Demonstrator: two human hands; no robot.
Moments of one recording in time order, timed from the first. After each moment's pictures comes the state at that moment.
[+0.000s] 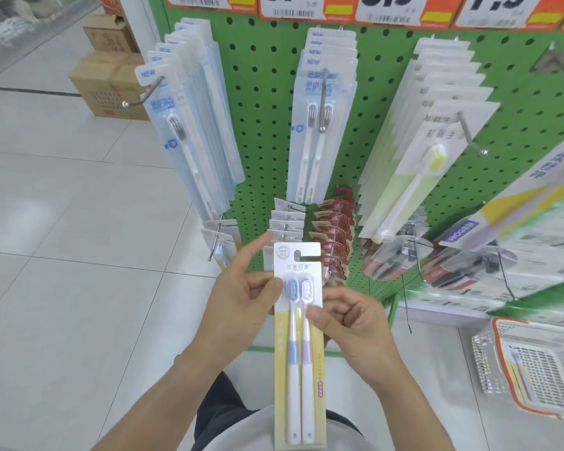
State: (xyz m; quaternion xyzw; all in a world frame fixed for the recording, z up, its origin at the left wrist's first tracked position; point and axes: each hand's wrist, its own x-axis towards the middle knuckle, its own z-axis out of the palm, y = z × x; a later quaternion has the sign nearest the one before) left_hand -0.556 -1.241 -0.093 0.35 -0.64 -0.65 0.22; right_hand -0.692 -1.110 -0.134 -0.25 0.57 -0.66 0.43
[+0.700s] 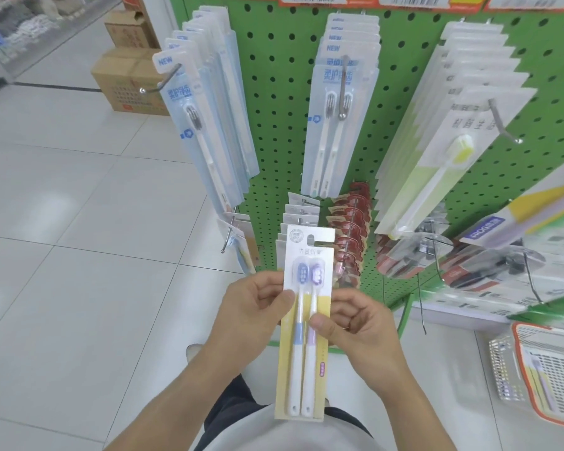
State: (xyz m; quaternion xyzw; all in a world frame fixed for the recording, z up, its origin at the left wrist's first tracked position) left_hand -0.547 -1.228 -0.105 0.41 -0.61 -0.65 0.19; right_hand -0.683 -1.108 -0.142 -0.26 0.55 -0.65 0.45
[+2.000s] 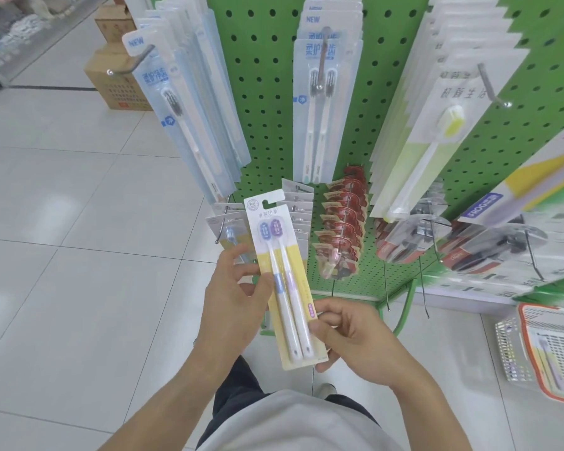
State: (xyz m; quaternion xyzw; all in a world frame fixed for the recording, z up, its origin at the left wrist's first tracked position) left_hand -0.547 -1.225 -0.113 0.49 -0.62 -0.55 0.27; right_hand -0.691 -1.093 -0.158 -0.35 0.60 -0.47 0.55
